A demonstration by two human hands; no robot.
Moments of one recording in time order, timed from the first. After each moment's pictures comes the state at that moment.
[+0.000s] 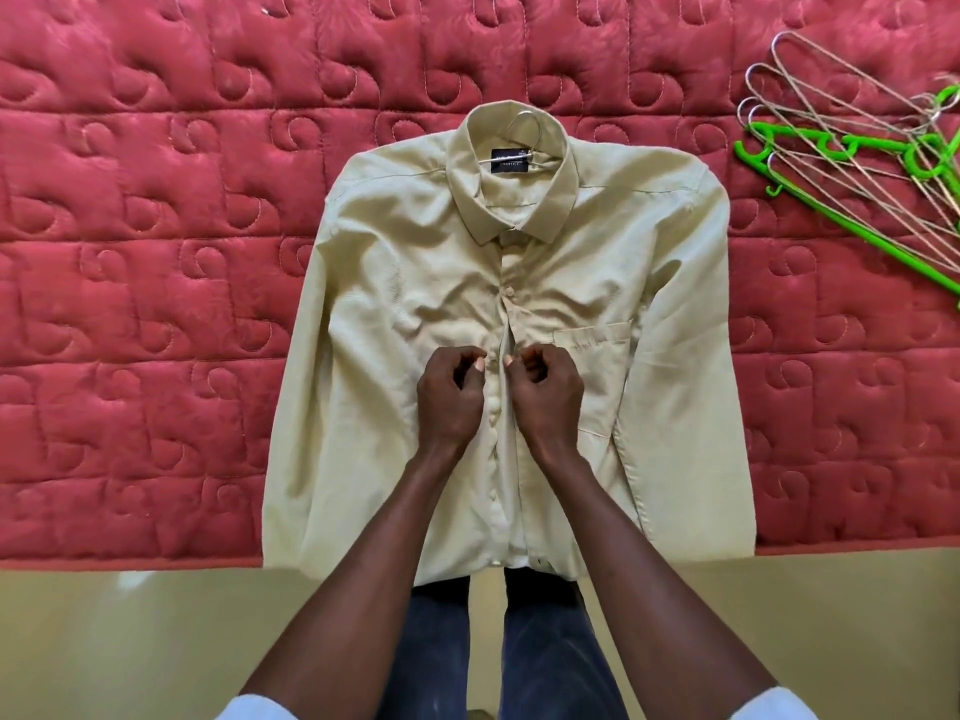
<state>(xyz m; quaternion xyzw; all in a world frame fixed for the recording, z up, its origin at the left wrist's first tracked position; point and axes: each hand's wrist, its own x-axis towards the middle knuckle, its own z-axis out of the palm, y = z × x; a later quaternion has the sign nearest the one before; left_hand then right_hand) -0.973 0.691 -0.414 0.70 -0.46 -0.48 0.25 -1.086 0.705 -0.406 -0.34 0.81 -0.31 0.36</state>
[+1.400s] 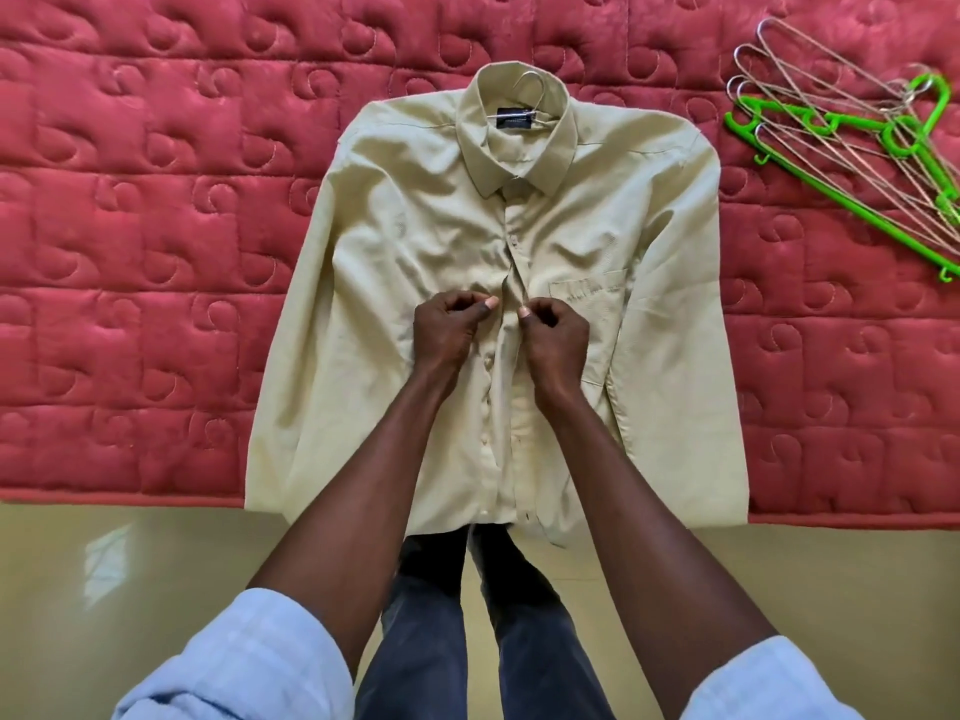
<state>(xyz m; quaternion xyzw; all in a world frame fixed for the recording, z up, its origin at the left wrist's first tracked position) -0.978 0.688 -0.413 0.69 -0.31 -0.58 0.31 -1.089 0.716 -0.392 -0.21 0.80 -0.37 0.43</state>
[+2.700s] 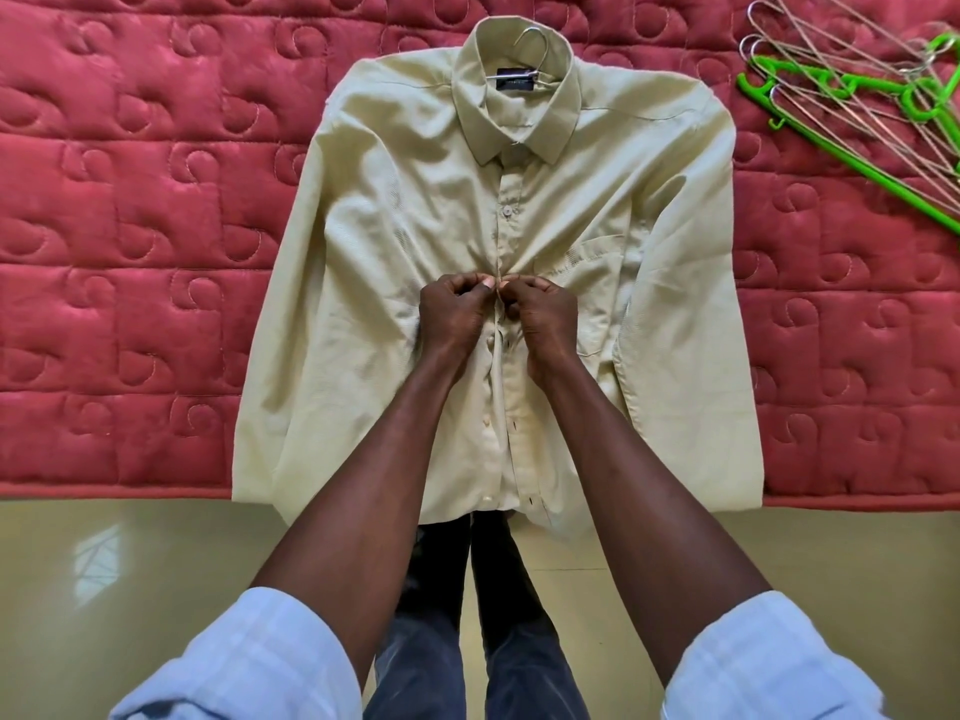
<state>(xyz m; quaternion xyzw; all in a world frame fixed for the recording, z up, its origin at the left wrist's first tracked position) -0.984 0.695 -0.428 0.70 -0.30 -0.57 0.31 -1.081 0.711 -0.404 -0.09 0.71 -0.43 0.55</state>
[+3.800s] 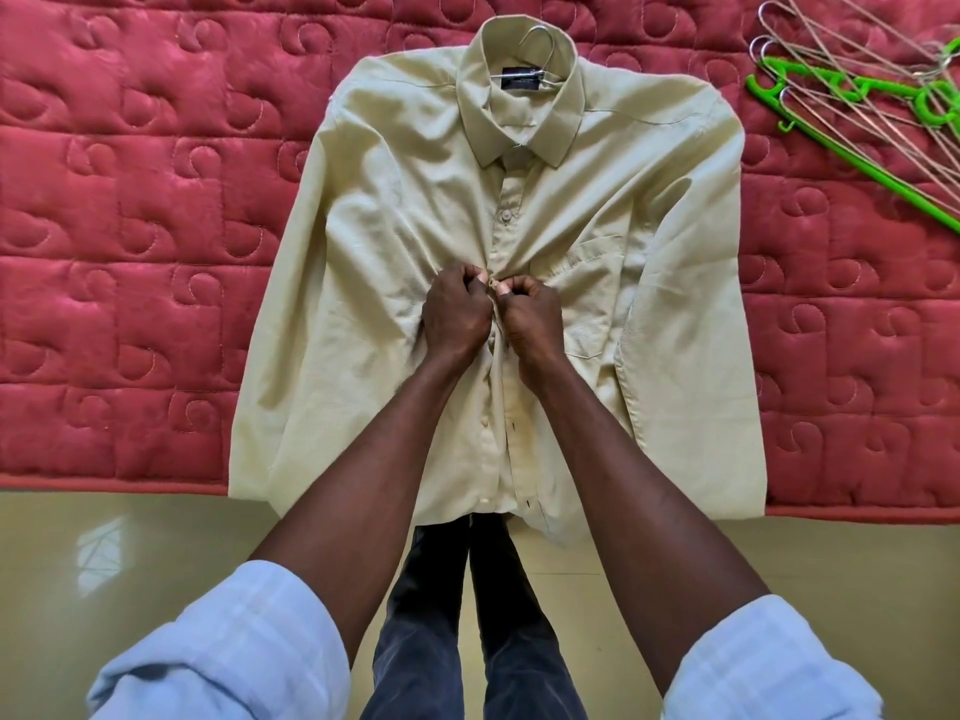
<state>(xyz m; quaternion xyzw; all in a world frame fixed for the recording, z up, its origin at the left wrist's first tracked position) -0.988 0.690 -0.439 0.74 -0.47 -0.44 0.20 -1.072 0.706 -0.424 -0.19 0.76 -0.33 0.53</state>
